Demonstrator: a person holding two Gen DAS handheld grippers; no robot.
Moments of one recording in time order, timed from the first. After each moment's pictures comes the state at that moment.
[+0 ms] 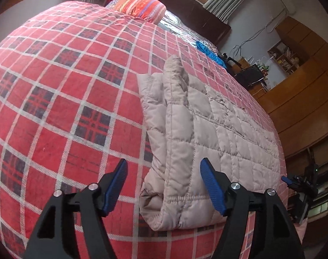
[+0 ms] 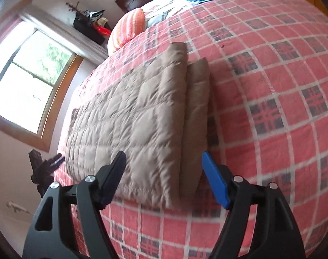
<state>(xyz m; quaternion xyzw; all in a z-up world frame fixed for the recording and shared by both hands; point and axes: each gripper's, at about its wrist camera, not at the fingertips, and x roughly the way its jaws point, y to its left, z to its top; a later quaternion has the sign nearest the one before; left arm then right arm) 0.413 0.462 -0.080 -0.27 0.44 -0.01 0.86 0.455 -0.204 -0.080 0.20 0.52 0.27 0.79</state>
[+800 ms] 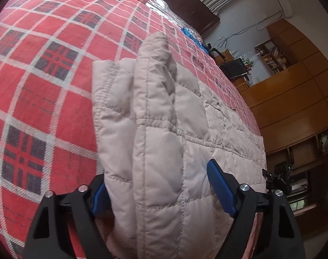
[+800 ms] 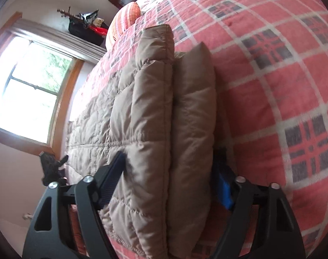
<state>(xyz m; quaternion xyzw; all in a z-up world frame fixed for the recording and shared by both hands) 0.497 0.440 -0.117 -0.32 0.46 -0.09 0.83 0.518 -0.174 -0.133 0.24 0.54 0.29 0.75</state>
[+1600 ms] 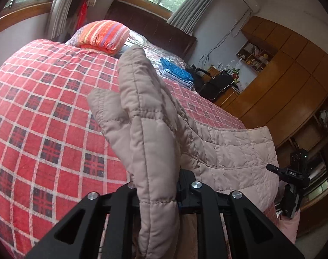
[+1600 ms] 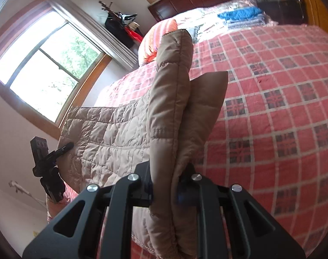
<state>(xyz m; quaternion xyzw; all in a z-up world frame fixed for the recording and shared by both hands) 0.384 0.373 0.017 -0.22 0.35 -0.08 0.90 0.435 -0.178 -0.017 0.17 0.45 0.35 0.81</state>
